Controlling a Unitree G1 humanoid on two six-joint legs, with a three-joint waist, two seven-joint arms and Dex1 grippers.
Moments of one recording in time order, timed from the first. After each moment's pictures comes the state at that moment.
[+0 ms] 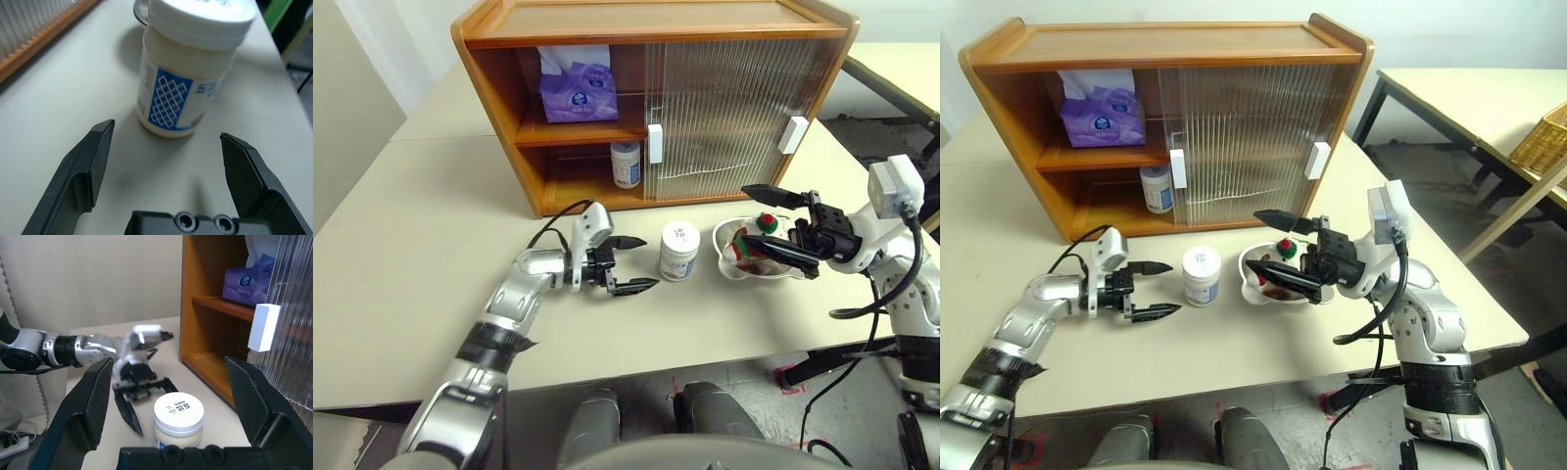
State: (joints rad) left arm -0.36 0.42 -0.23 0.30 -0.22 0.08 -1.12; right arm -0.26 -0.58 -0.16 -0.11 0.75 0.30 1.27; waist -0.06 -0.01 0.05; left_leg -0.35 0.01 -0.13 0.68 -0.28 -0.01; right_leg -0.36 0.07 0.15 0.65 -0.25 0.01
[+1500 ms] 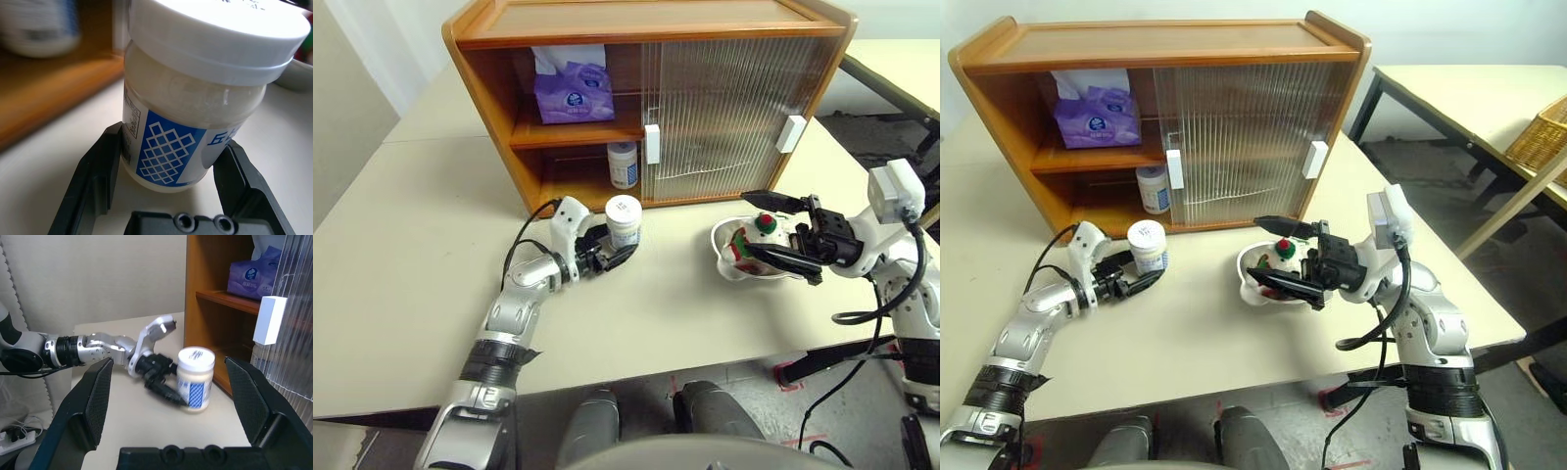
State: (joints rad) left arm -0.25 0.37 -0.02 0.16 -0.18 0.20 -0.70; right arm -0.25 -0.58 -0.15 -0.08 0.75 0.30 1.32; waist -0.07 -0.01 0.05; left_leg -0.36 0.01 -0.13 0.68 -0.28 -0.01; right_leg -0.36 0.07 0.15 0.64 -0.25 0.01
